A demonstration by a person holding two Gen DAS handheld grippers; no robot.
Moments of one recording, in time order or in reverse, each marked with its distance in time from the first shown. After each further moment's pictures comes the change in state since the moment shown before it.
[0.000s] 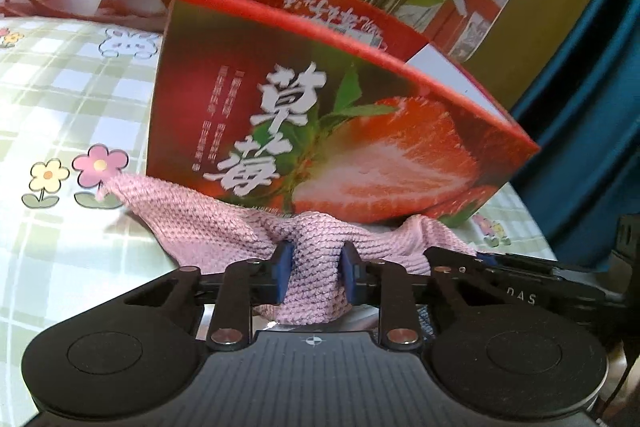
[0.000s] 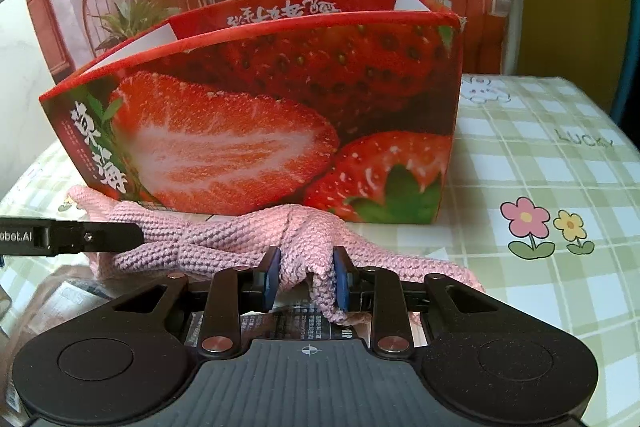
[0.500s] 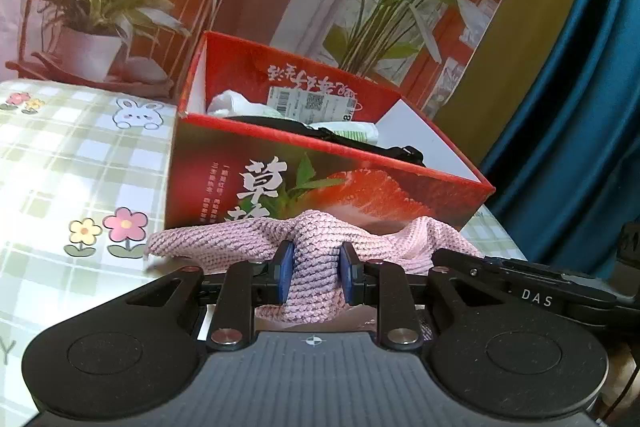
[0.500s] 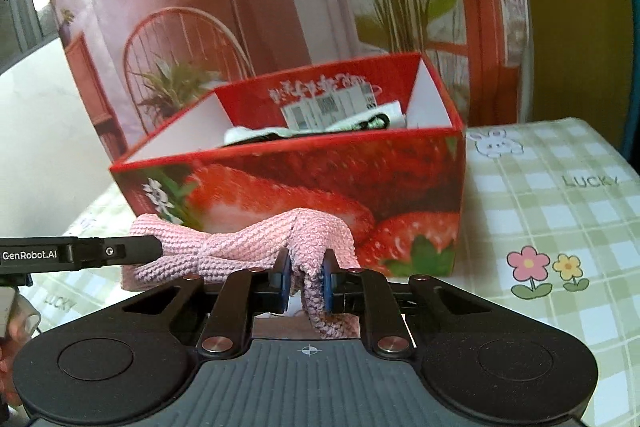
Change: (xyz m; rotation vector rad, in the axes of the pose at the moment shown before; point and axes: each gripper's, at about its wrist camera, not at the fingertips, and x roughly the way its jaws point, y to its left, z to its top) left arm -0.055 -0.030 0.010 0.050 -0.129 0.035; right arm -0.055 0.008 0.015 0.005 -0.152 0.111
